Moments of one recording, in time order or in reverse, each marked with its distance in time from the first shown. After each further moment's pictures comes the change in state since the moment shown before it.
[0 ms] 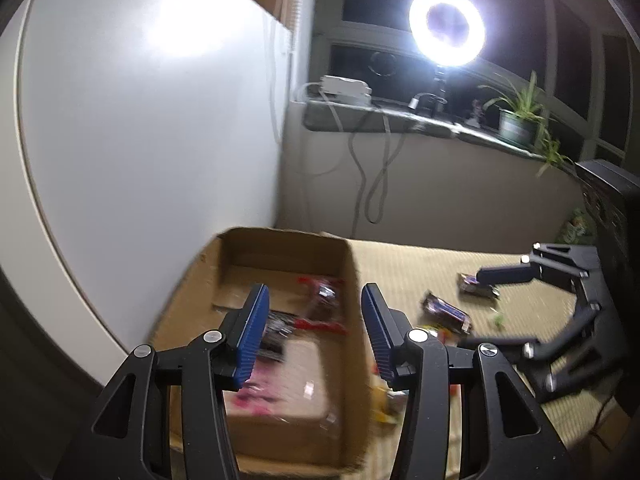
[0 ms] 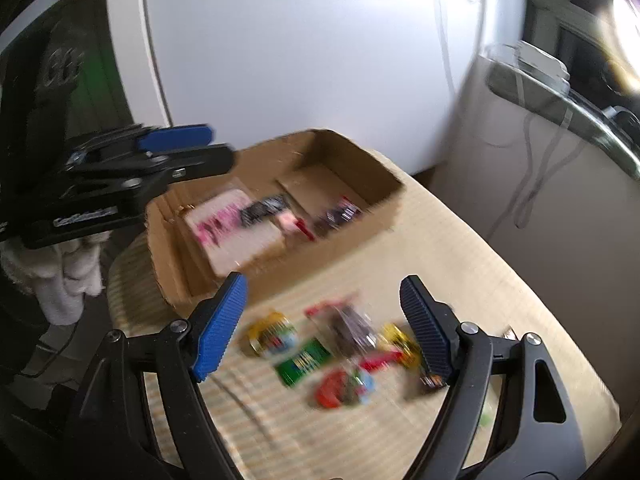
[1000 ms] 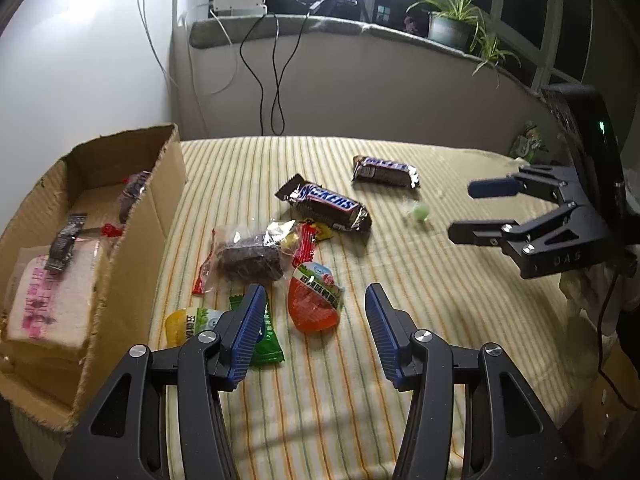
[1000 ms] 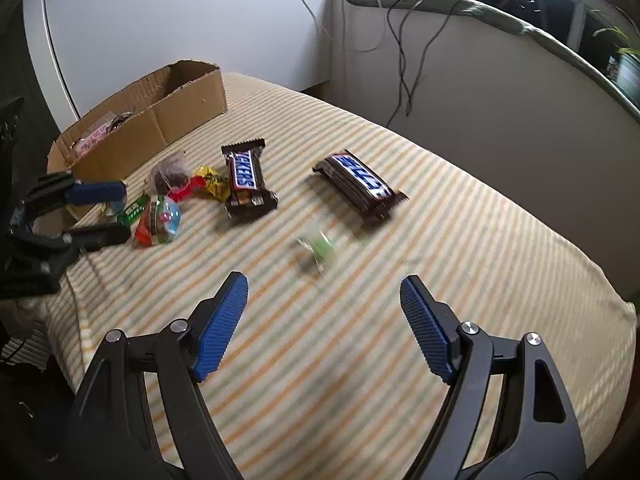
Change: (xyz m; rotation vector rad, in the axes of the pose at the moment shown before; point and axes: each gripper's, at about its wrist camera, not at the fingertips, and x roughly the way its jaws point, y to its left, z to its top) left arm 0.072 -0.113 -0.070 0.127 0.243 -0.172; right arm -0.022 -0.124 -0.128 0.194 0.113 -0.170
